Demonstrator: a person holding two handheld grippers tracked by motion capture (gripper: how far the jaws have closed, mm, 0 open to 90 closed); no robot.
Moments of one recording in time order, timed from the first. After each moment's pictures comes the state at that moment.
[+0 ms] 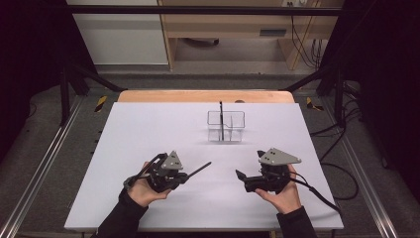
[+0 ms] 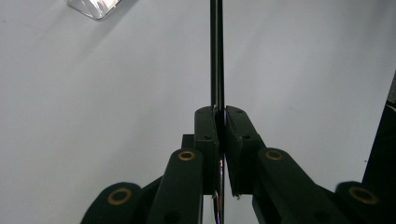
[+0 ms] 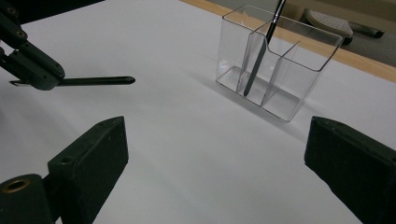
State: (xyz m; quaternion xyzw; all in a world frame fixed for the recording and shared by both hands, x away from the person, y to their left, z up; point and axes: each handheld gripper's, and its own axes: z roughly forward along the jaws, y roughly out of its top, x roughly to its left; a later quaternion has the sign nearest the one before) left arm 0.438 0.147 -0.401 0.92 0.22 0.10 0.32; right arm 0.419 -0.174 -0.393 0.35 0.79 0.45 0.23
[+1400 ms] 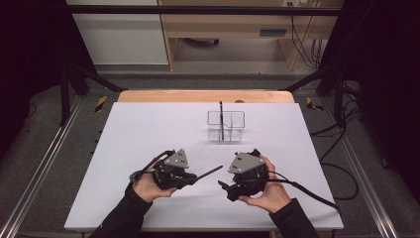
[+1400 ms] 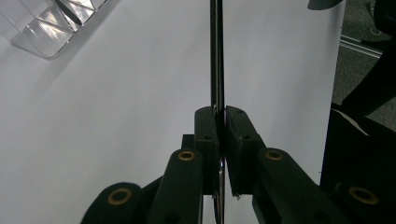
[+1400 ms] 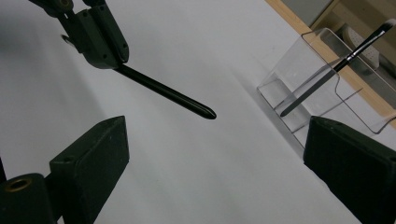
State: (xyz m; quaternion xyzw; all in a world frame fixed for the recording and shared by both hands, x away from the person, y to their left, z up) left arm 0.446 0.133 -0.391 0.92 0.17 0.04 0.36; right arm 0.412 -0.116 -0.374 0.21 0.88 0.36 0.25
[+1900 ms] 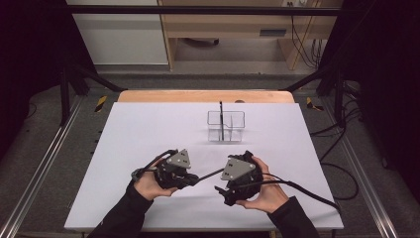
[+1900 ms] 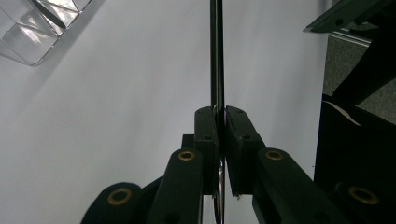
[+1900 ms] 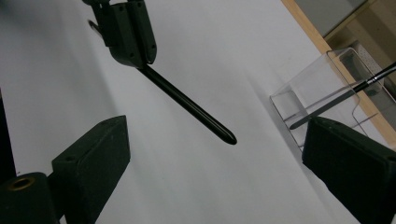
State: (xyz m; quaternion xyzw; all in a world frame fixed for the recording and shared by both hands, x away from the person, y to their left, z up) left arm 0.449 0.129 -0.389 0.93 0.14 0.03 0.35; right arm 0.406 -0.102 -0.376 0.15 0.90 0.33 0.25
